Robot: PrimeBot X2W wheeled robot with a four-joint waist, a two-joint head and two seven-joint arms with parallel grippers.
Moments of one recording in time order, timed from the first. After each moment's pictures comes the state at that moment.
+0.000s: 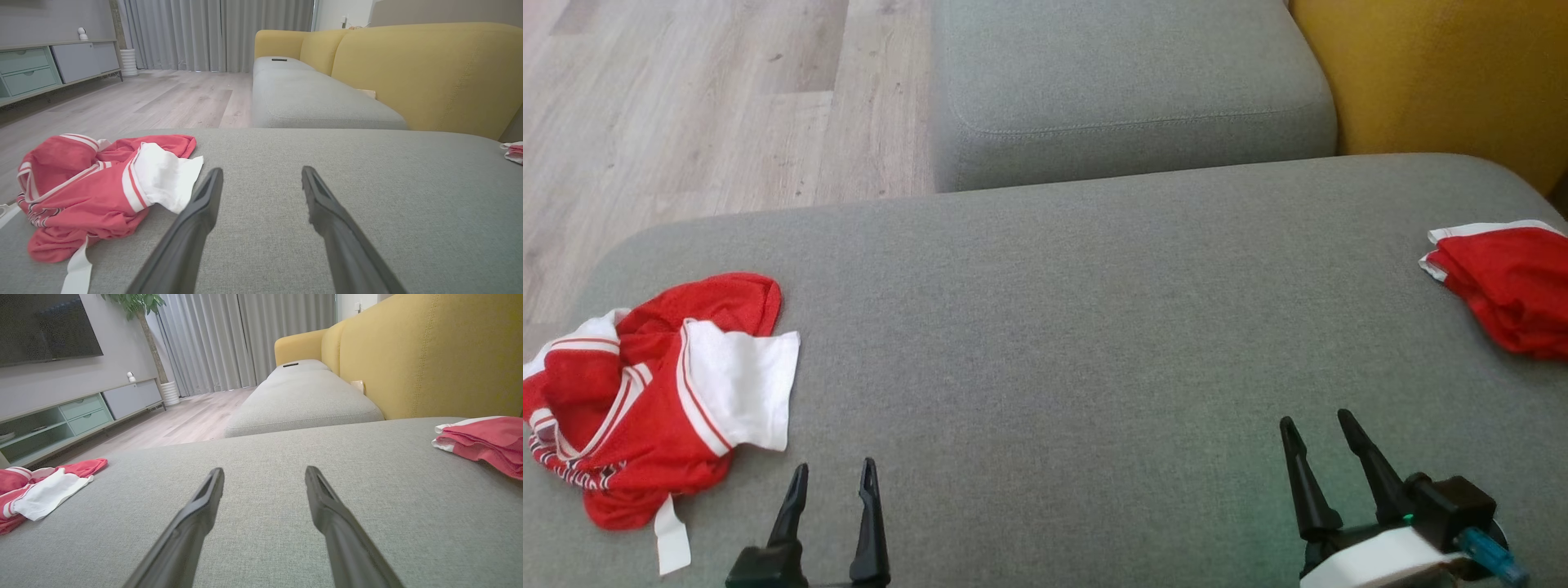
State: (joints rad) left arm 0.27 0.05 -0.23 0.03 -0.12 0.19 -0.26; right arm 0.09 -0.13 0.18 0.28 0.27 0.12 -0.25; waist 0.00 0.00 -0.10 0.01
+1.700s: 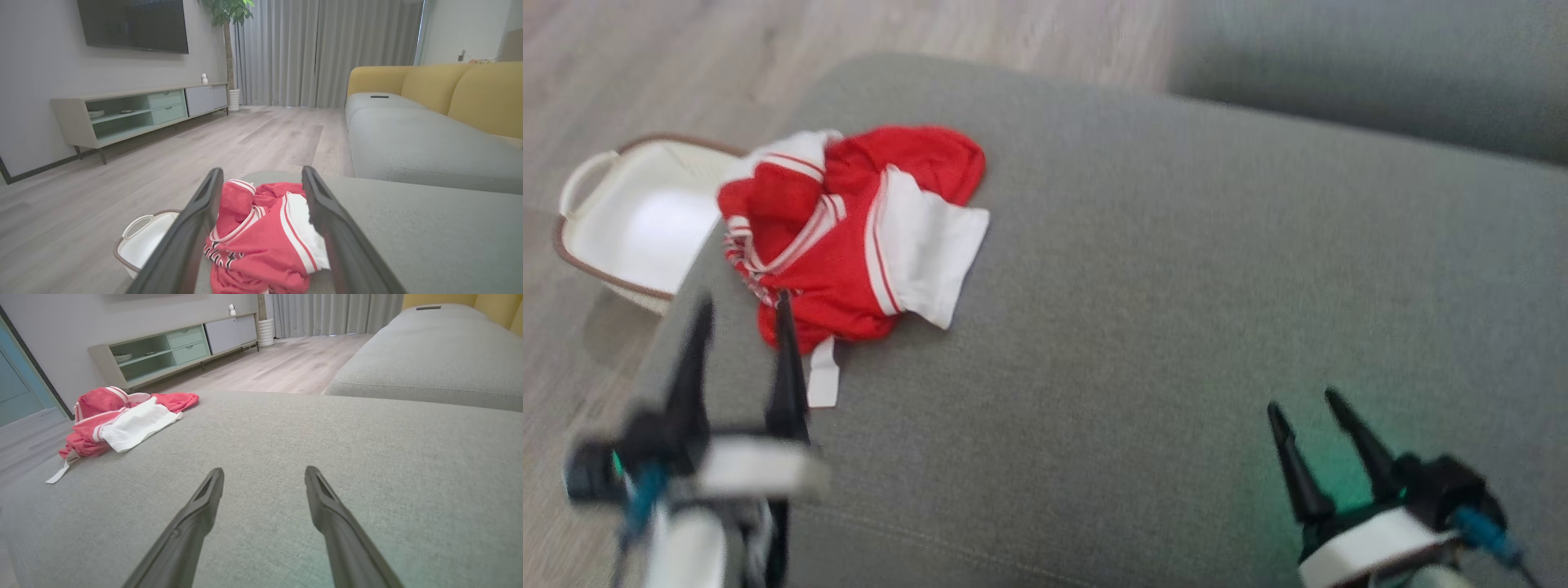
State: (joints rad) left arm 0.04 0.08 -0.07 0.00 -0.08 0.08 -0.26; right arm 0.06 -0.17 0.24 0.28 0.26 0.12 -0.25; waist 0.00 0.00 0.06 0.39
